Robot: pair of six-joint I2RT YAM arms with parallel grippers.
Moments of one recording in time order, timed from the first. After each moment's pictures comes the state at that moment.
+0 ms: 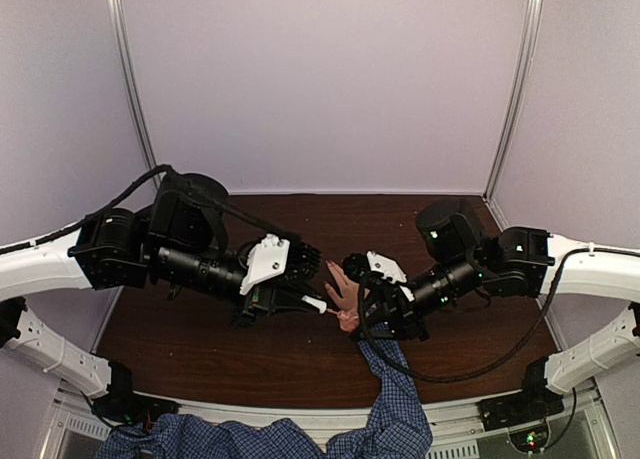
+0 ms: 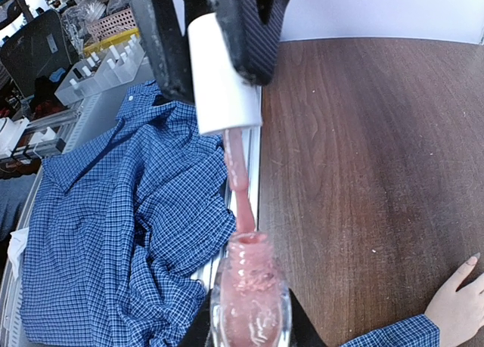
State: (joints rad) left arm -1.26 1.23 1.24 -0.51 0.24 0.42; right arm 1.09 1.23 1.04 -0.43 -0.56 -0.14
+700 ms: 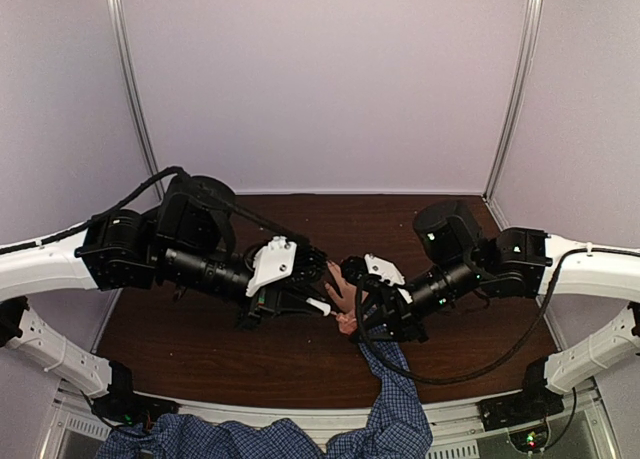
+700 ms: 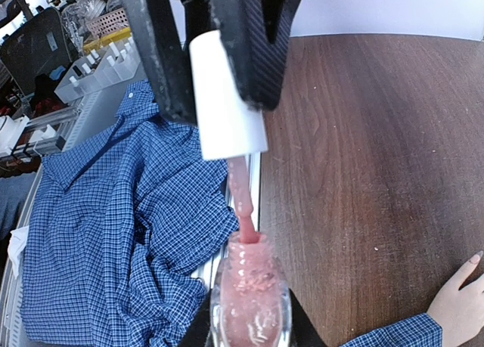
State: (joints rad) left arm -1.26 1.25 1.24 -0.50 0.25 0.41; right arm 1.10 1.24 1.04 -0.44 -0.56 -0.14
